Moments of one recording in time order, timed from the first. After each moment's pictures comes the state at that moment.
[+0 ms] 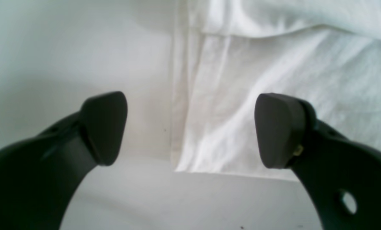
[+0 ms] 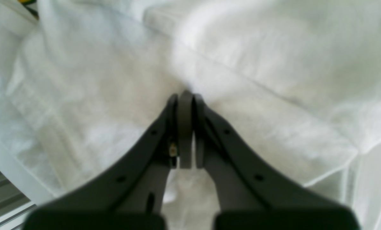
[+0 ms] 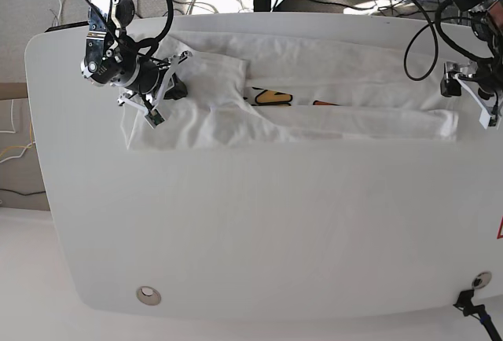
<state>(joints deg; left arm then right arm) 2.5 -21.8 -41.7 79.6 -19.9 -41.6 66.7 -10.1 11.3 10.1 93.0 21.3 40.6 -55.2</state>
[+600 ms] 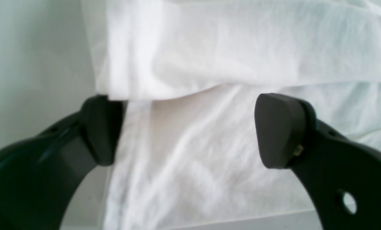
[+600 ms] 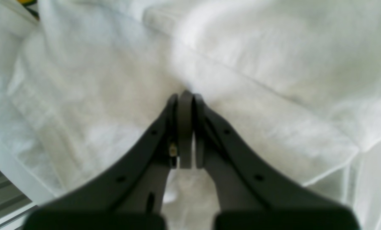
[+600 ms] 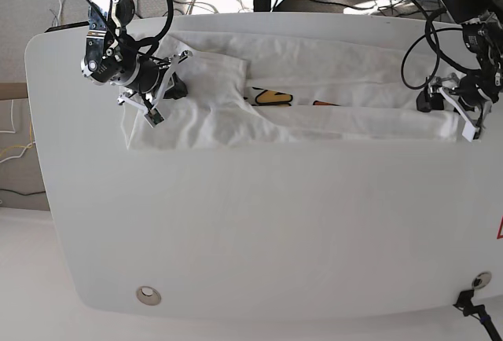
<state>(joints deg) 0.1 -21.6 -35.2 74.8 -31.3 -41.8 65.6 -10.6 11.3 10.1 93.1 21.3 40.5 -54.8</state>
